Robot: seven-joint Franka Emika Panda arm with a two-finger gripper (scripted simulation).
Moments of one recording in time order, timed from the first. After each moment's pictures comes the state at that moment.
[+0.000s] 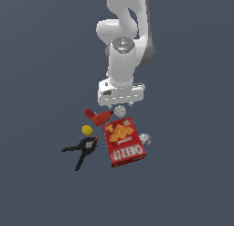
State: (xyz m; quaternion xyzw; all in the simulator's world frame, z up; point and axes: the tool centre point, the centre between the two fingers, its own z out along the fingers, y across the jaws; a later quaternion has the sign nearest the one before) arm -0.063 0.016 0.168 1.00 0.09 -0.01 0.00
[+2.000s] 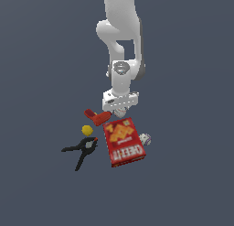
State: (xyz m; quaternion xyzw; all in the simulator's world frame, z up) arm -0.130 0.018 0.050 0.99 0.13 0.00 0.00
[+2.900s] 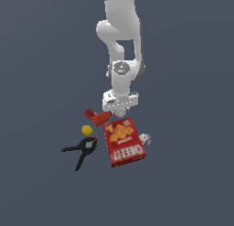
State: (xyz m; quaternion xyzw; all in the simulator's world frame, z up) arm -0.128 0.018 0.049 0.99 0.13 0.00 0.00
